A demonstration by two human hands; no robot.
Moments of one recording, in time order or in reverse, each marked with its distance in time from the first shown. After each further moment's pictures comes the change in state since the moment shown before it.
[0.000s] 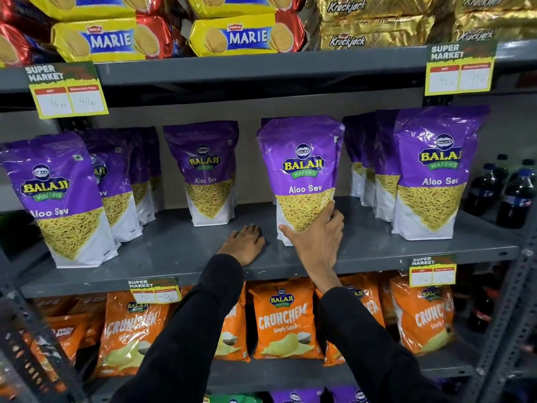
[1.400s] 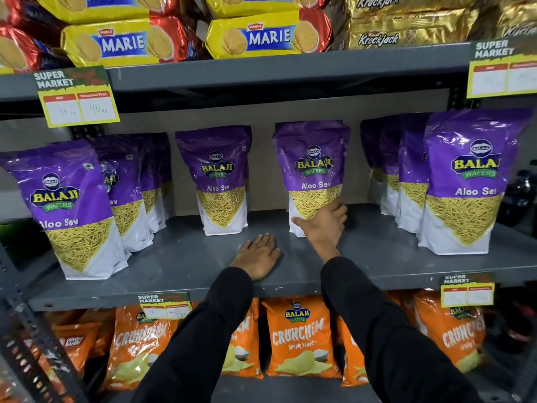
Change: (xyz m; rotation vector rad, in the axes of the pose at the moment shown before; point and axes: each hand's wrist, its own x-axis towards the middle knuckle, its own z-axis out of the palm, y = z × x) left_hand 0.003 -0.007 0.001 -0.062 -0.052 0.028; right_hand 0.067 -0.023 0.059 0.006 -0.154 0.124
